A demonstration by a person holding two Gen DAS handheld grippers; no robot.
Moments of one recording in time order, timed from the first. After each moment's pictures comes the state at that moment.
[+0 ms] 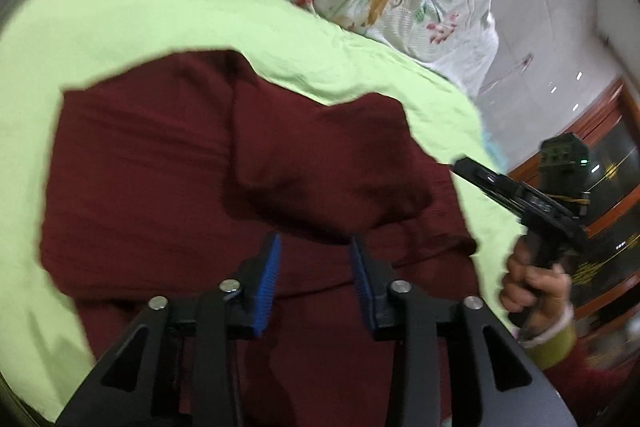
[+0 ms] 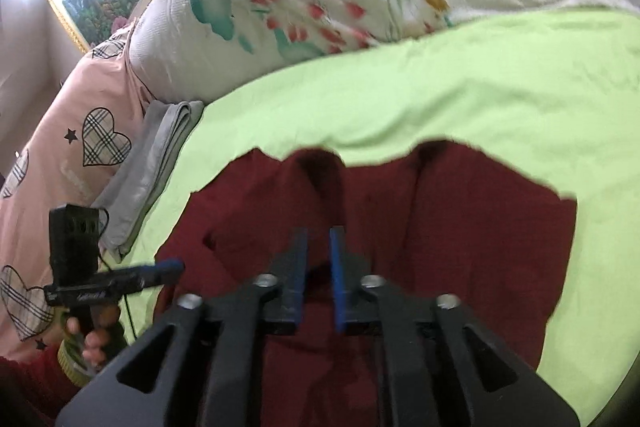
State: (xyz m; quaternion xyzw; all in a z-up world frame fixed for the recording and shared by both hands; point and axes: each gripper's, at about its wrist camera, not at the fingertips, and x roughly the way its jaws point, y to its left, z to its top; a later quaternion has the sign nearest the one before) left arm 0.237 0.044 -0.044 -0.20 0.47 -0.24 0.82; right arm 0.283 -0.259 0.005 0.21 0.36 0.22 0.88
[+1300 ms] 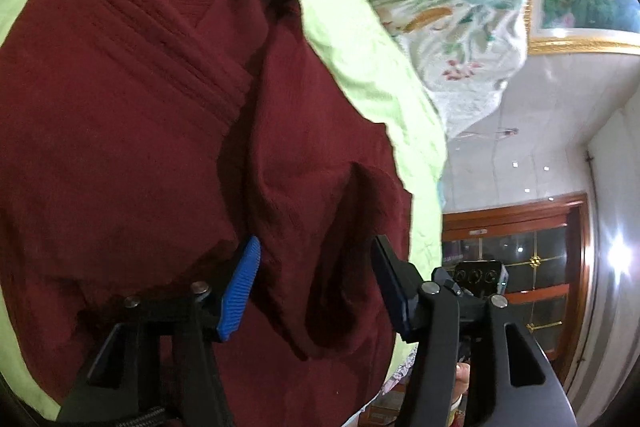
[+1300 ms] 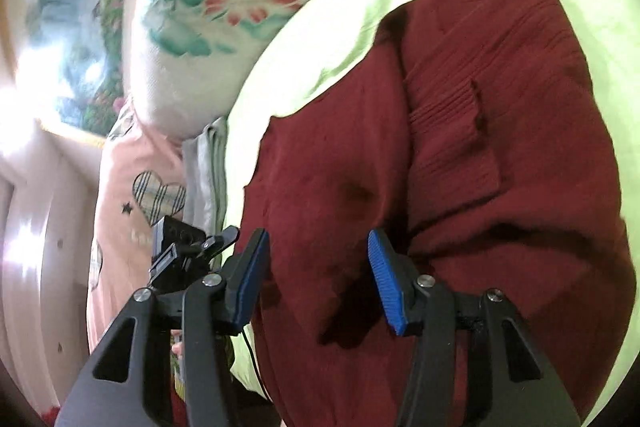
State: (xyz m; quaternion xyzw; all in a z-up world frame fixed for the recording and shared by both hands) left arm 0.266 0.073 -0.082 -0.39 0.53 -0.24 0.71; right arm 0.239 -0.273 -0.096 0.46 0.41 0.25 0.75
